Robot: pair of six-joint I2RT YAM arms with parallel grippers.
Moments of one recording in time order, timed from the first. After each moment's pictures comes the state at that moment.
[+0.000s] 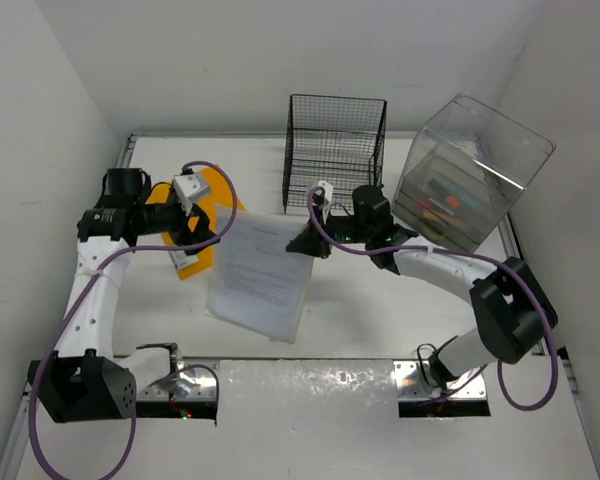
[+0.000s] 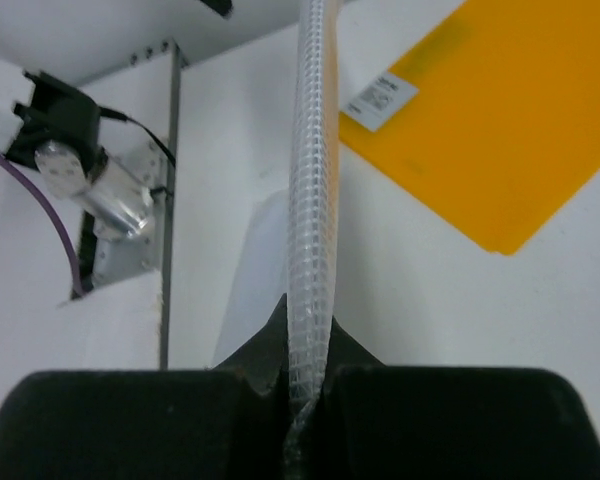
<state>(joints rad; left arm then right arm) 0.08 1.11 1.11 -0.89 0.85 0.76 0.60 1.51 0.81 0.43 -0.84 0.10</state>
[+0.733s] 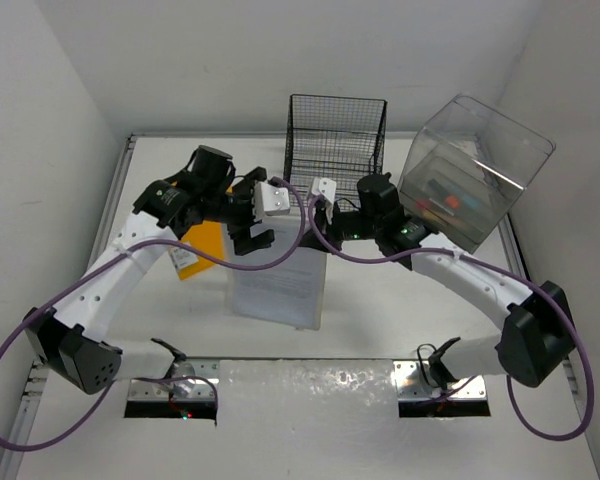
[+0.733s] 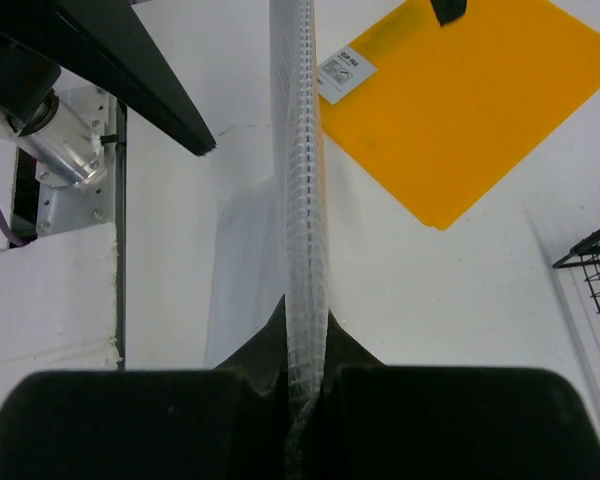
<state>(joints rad) -0.48 1.29 1.40 -0.92 0.54 0.82 0.61 1.37 0.96 -0.03 -0.73 -0.22</state>
